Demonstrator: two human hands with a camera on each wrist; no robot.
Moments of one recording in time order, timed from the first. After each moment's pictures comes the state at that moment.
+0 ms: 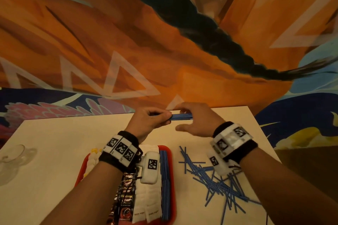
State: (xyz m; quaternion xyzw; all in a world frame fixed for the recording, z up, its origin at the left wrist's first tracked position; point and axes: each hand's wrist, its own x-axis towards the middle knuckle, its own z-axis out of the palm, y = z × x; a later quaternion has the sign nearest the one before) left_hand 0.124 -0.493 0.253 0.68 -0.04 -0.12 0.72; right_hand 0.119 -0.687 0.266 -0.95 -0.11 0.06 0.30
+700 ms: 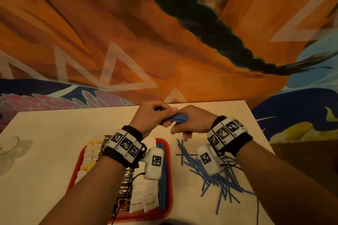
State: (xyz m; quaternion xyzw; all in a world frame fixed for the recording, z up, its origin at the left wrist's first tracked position) left_hand 0.115 -0.506 0.251 0.71 -0.07 -0.11 0.69; right_hand 0.111 -0.681 0.259 -0.83 -0.13 0.27 0.47
